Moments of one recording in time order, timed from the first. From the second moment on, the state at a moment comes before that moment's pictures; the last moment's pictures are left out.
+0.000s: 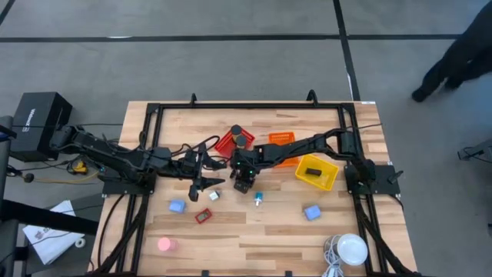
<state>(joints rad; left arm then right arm) -0.24 1.03 0.57 0.47 -0.17 -0.14 -0.03 2.16 1.47 -0.37 -0.13 0.34</state>
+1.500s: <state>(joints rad) -0.24 1.03 0.57 0.47 -0.17 -0.14 -0.03 2.16 1.47 -0.38 -0.13 0.33</state>
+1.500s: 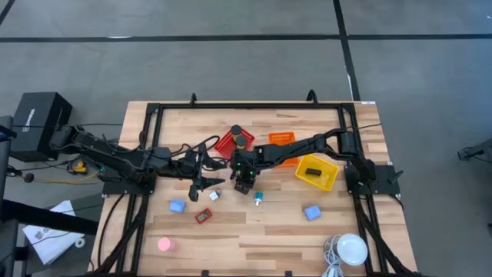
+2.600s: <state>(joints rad) -0.24 1.03 0.57 0.47 -0.17 -0.14 -0.03 2.16 1.47 -0.38 -0.13 0.33</state>
